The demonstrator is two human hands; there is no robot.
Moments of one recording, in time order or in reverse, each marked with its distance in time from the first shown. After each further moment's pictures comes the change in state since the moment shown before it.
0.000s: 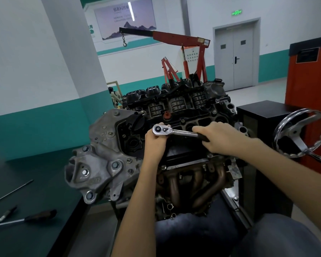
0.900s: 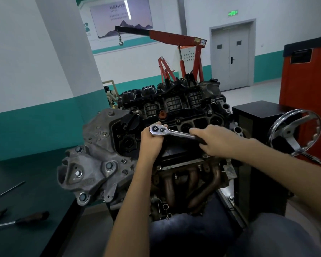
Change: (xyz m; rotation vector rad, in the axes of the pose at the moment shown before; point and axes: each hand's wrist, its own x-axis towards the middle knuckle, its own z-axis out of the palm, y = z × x) left_hand 0.004 0.001 0.002 0.026 -0.013 0.024; right_hand -0.005 0.005 0.005 0.093 -0.070 -0.018
